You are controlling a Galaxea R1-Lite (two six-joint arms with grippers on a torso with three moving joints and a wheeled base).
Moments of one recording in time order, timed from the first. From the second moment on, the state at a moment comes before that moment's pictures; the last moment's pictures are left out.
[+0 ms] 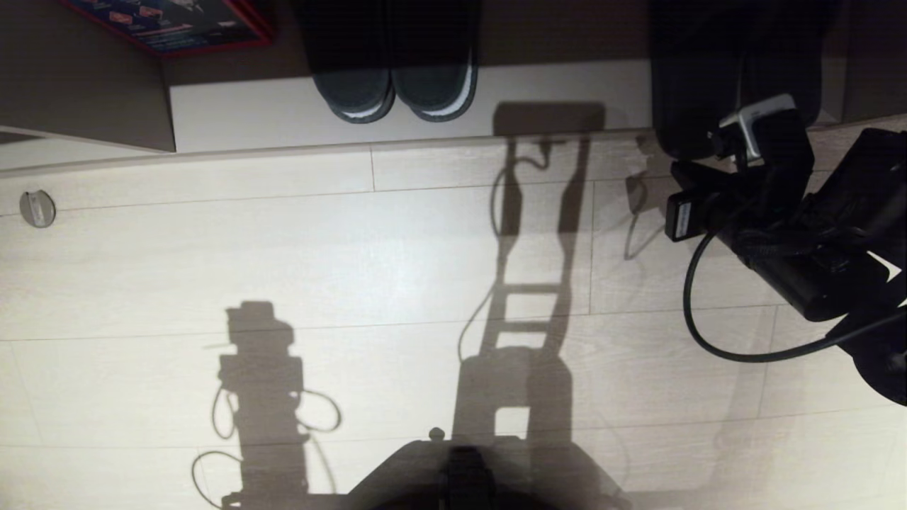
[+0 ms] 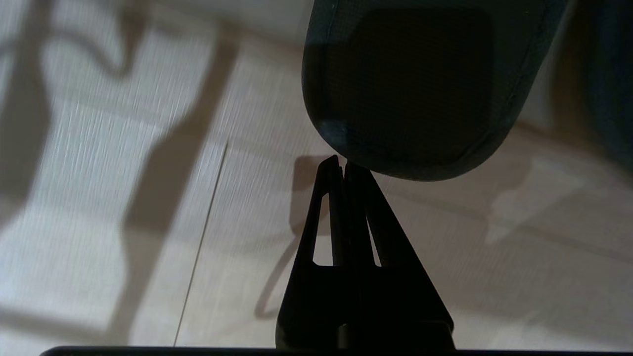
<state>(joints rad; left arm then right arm) 0.00 0.00 0.00 0.00 0.00 -0.01 0.30 1.62 -0.87 -1.00 -0.23 -0.40</state>
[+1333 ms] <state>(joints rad) 0.00 0.00 0.00 0.00 0.00 -0.01 0.35 1.23 -0.53 -0.94 -0.20 -0.40</state>
